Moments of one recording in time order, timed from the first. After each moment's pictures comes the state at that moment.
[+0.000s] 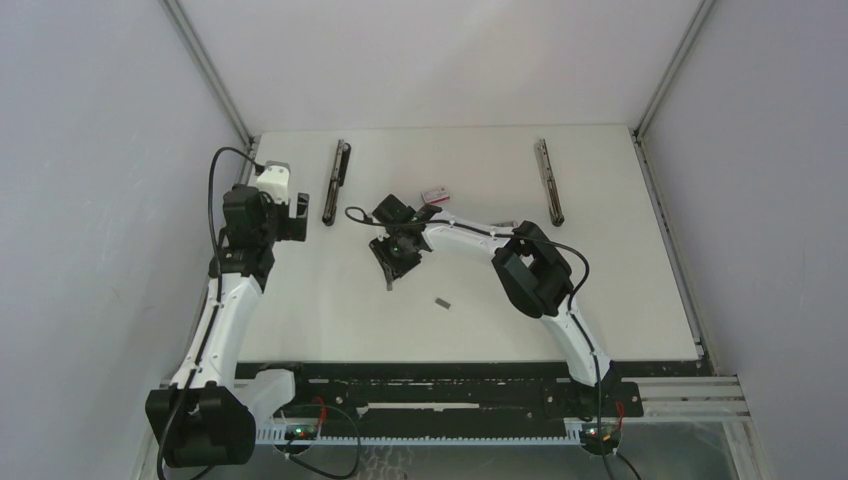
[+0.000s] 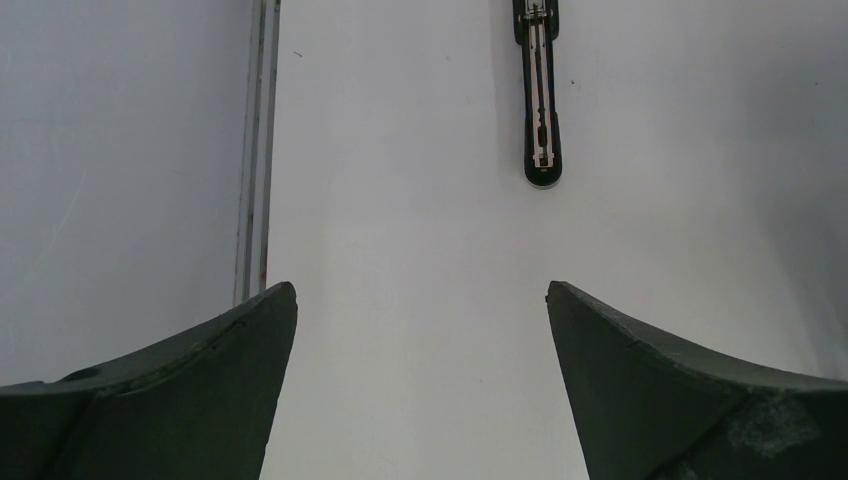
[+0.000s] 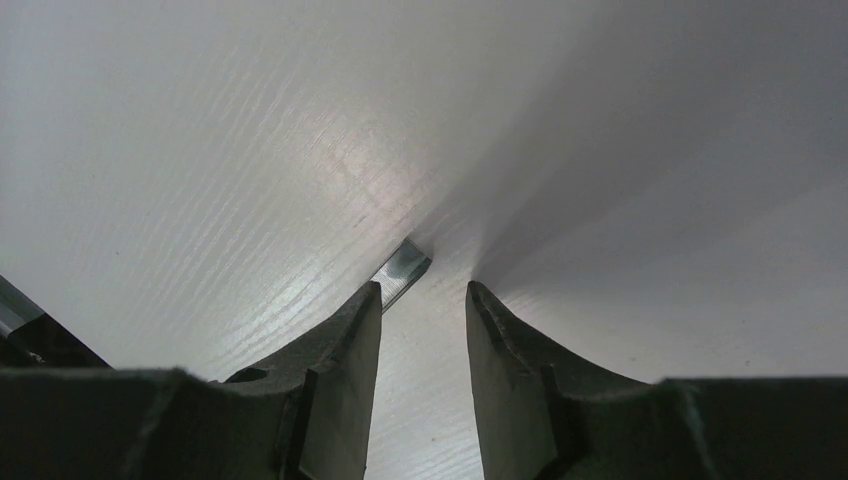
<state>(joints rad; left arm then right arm) 0.05 1.03 0.85 -0.26 -0.05 0.25 0.89 2.27 1.80 -0.66 -0.20 0.23</state>
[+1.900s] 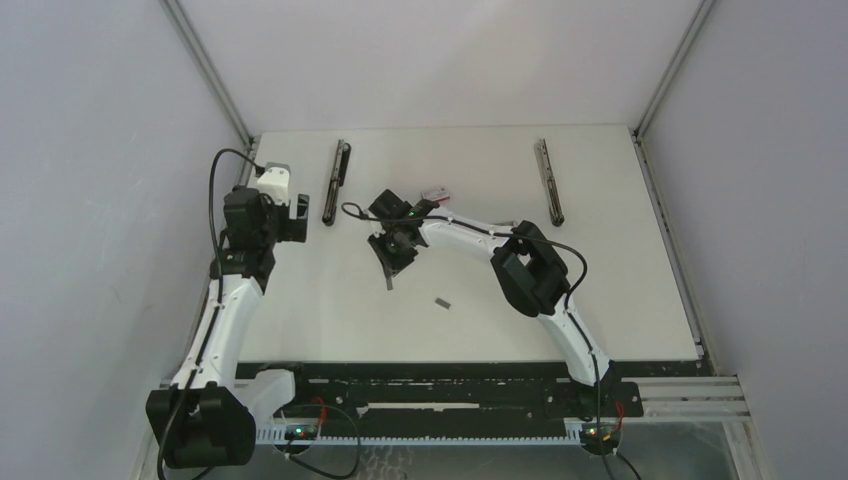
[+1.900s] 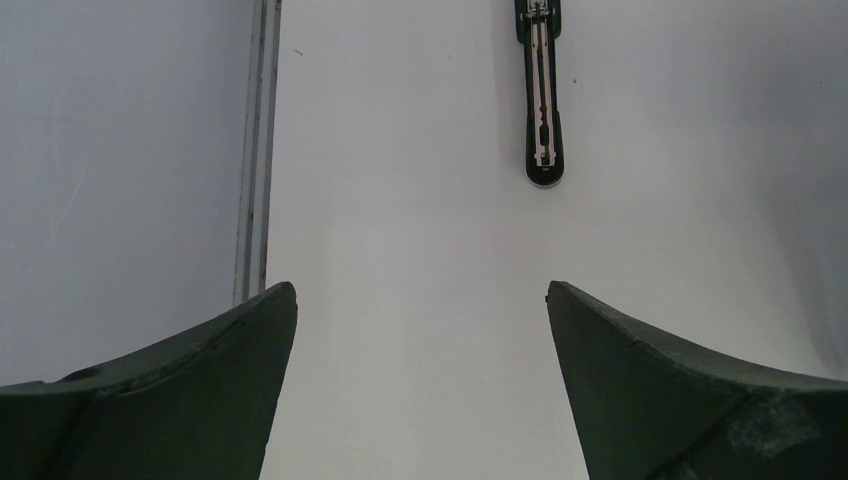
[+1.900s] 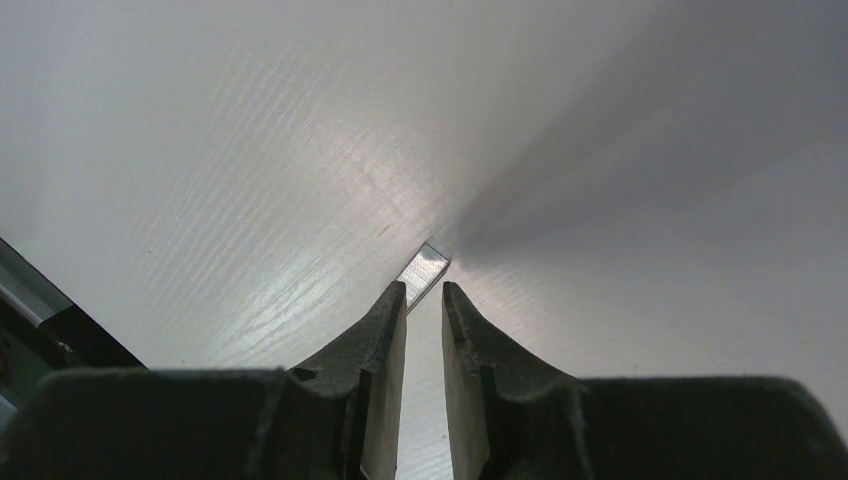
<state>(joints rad) 0.05 1.03 0.83 -0.25 -0.06 0.25 0.88 2.29 1.88 -0.71 -0.23 0.21</state>
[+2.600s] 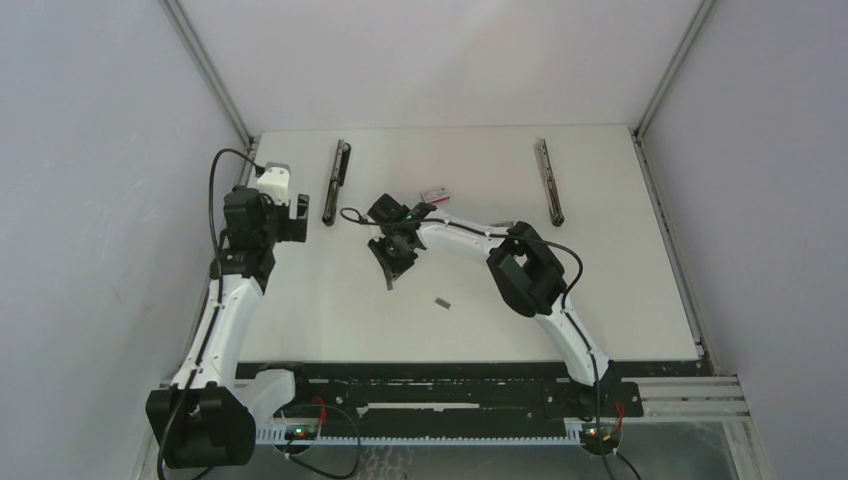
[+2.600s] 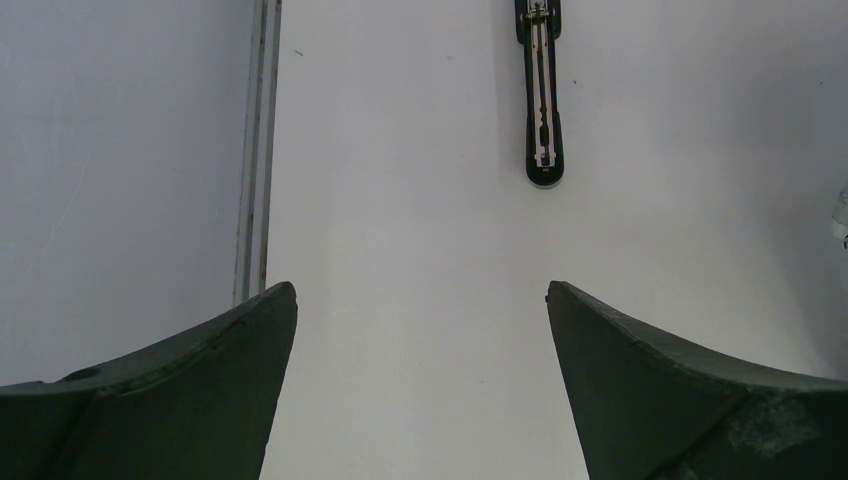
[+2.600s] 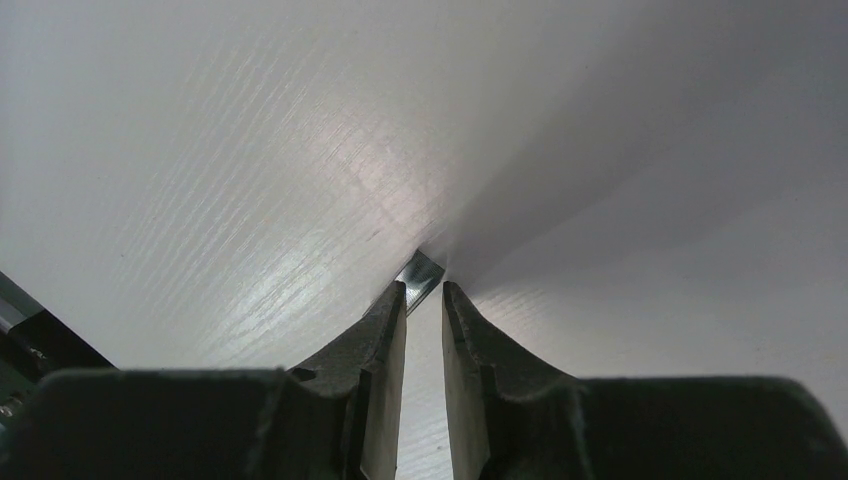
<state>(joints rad) 0.05 1.03 0.83 -0.25 -0.06 0.25 0.89 2.32 1.88 -0.72 -0.22 0.21</state>
